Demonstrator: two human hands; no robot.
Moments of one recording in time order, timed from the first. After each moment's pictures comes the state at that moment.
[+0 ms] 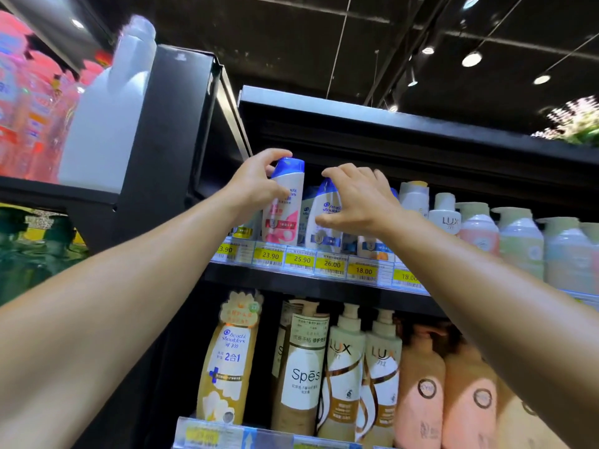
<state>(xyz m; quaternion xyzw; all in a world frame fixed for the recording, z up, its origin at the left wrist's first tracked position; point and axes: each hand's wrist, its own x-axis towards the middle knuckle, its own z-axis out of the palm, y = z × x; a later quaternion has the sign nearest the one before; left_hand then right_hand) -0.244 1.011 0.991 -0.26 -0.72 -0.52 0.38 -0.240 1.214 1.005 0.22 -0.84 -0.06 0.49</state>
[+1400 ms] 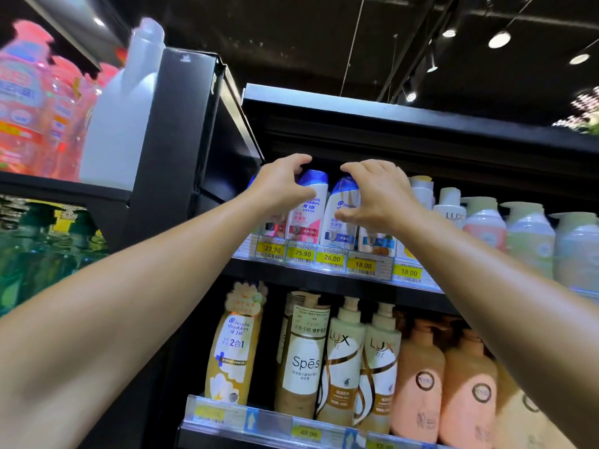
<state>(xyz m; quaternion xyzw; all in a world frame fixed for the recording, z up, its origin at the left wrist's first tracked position) -0.240 1.042 0.991 -0.18 -0.81 -0.33 0.45 -0.245 1.240 1.005 0.20 -0.83 -0.03 0.52</state>
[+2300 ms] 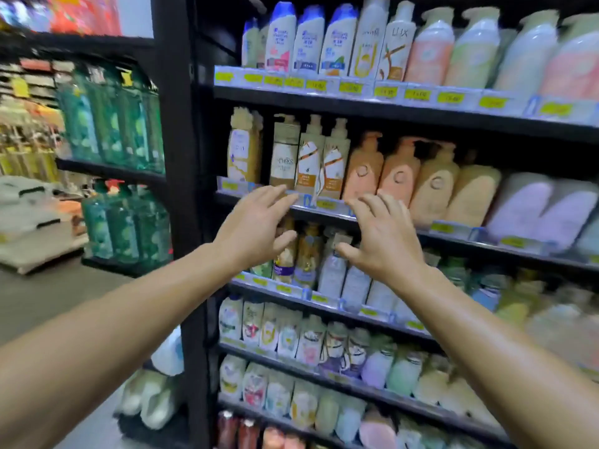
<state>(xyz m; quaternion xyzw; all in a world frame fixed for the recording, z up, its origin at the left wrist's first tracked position) -0.001 1.193 0.685 -0.09 -0.93 -0.03 0.35 -0.043 1.423 0.704 0.27 -0.91 0.01 0.32</state>
